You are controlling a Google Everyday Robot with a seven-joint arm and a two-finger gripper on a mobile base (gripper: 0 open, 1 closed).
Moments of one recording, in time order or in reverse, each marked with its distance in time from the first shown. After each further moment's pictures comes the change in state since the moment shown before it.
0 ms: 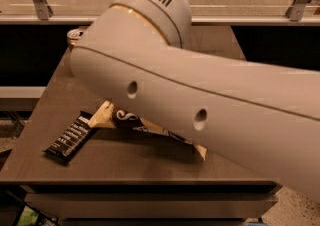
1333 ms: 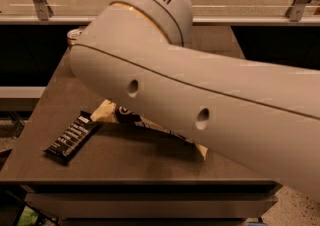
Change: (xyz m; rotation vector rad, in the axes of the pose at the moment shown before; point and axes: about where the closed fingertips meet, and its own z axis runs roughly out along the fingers) arm 0.000 -0.001 -0.005 0.009 -0.005 0.007
